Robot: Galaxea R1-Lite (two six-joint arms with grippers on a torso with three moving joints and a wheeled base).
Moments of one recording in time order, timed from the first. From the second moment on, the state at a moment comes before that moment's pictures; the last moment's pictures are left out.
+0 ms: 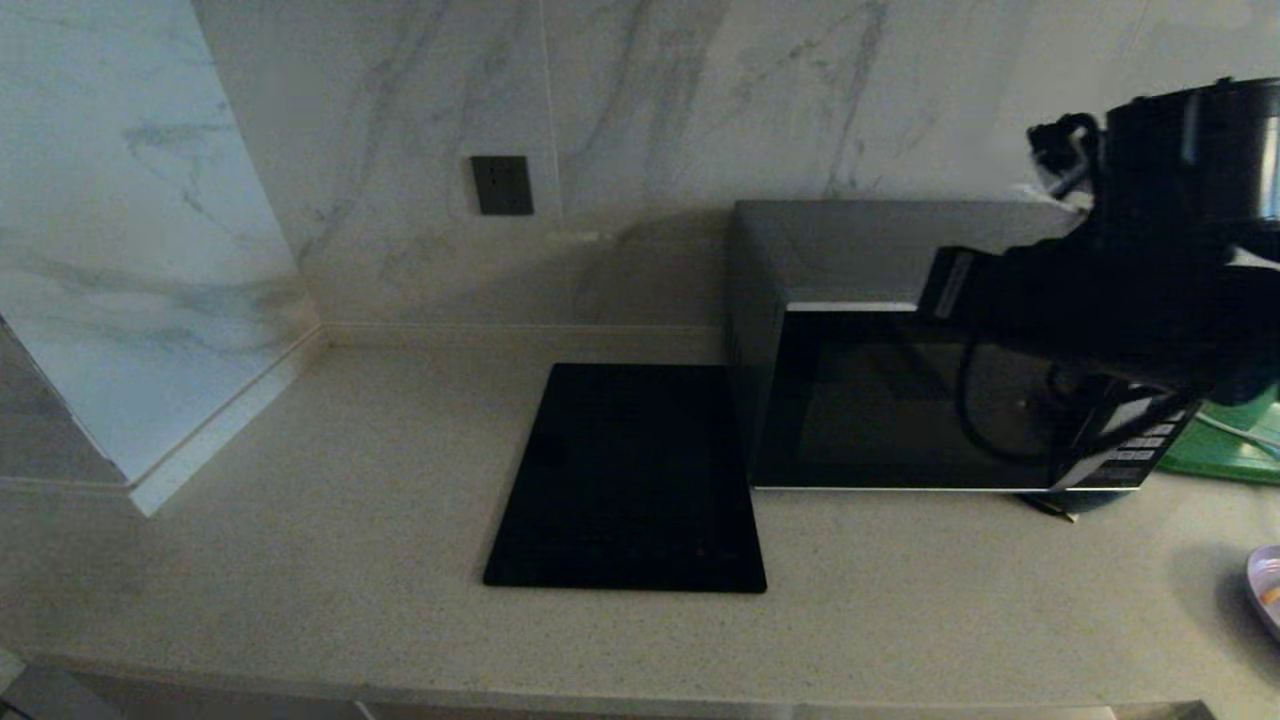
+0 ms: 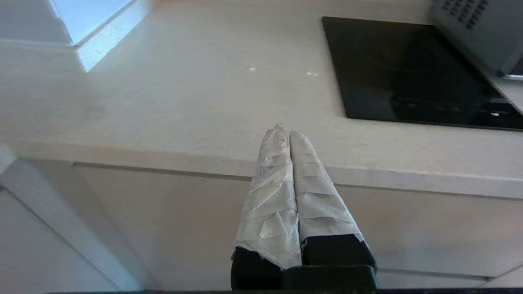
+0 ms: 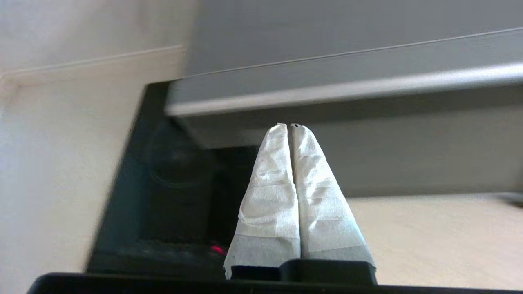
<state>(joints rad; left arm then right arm) 0.00 0.00 0.00 -0.01 0.02 -0.07 0.45 1.58 -1.25 -0.06 -0.37 0.38</state>
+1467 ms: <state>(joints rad) 0.00 0.00 0.00 -0.01 0.02 -0.07 0.01 0.05 -0.42 0.34 -0.16 0.11</state>
